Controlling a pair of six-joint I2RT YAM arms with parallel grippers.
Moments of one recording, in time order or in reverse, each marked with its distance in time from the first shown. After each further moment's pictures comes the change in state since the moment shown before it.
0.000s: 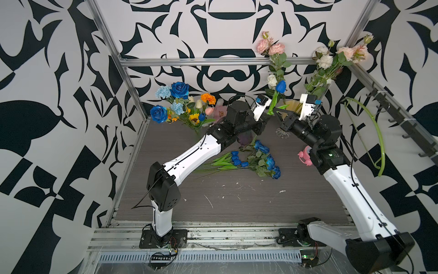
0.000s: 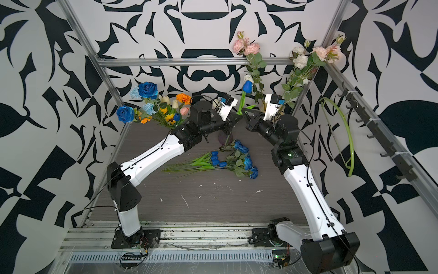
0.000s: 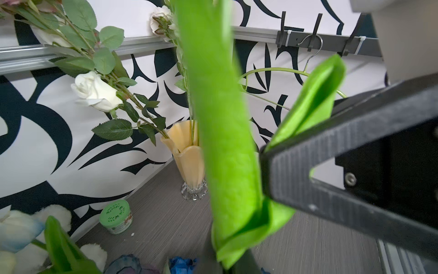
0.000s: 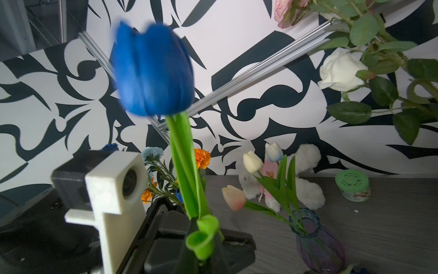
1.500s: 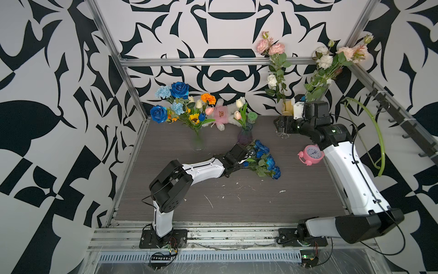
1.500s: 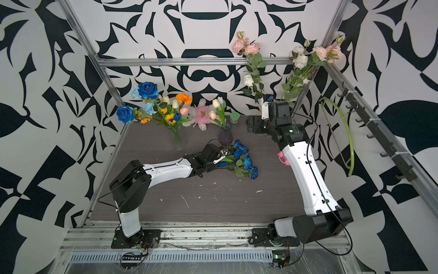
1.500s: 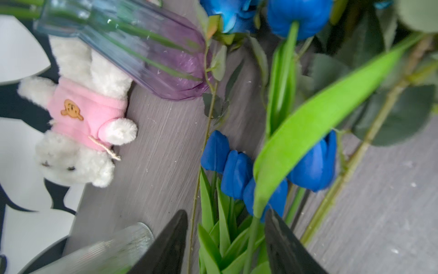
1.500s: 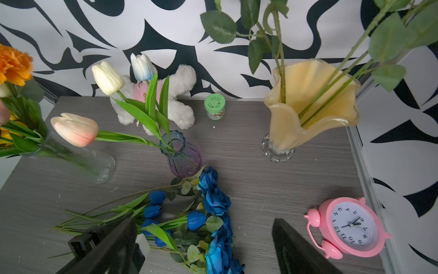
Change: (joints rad) left arm -0.050 0.013 -0.605 -0.077 -0.622 0.480; right arm 0.008 0.266 0.442 -0.815 0.385 -0.467
